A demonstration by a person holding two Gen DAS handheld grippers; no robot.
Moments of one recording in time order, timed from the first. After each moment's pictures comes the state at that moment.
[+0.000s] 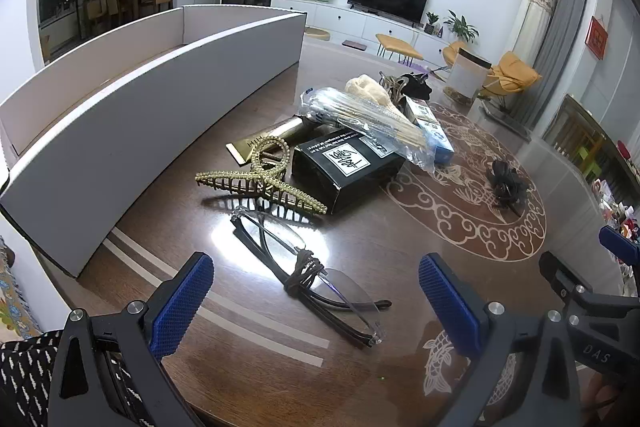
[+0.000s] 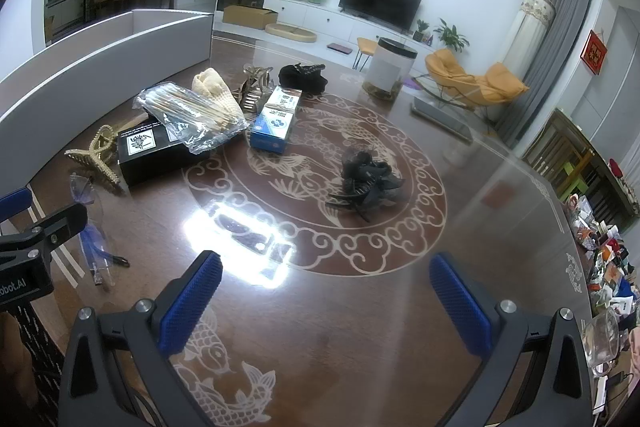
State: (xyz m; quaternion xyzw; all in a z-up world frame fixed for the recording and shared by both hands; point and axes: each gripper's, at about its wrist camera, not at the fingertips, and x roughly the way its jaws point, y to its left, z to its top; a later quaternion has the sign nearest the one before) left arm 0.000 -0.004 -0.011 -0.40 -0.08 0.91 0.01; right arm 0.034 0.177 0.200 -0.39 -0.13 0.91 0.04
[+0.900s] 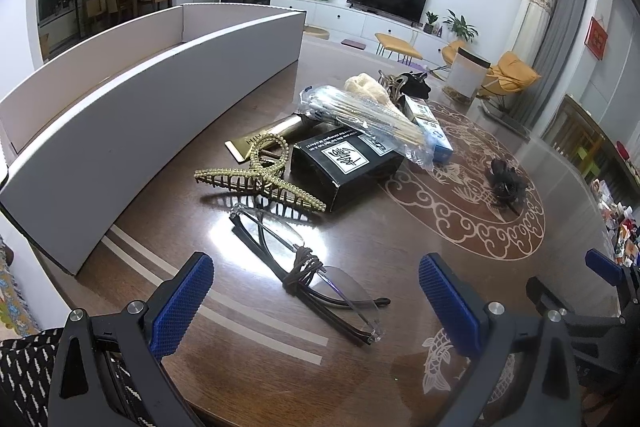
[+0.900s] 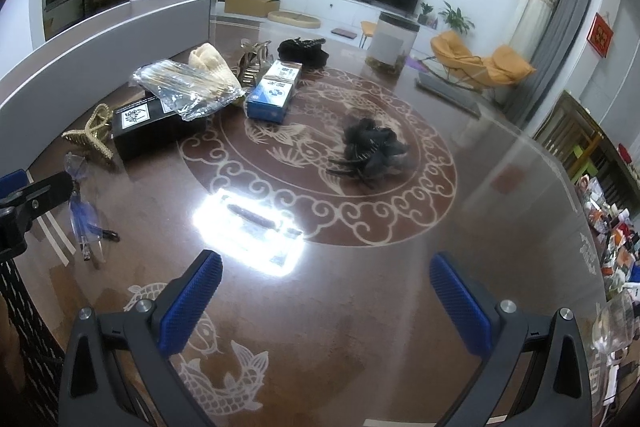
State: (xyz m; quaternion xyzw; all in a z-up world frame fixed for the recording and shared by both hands) left arm -0.002 -0.005 -0.013 -0.40 -0.09 0.91 0.02; right arm 0.037 0.190 0.179 -0.41 -0.12 0.90 0.03
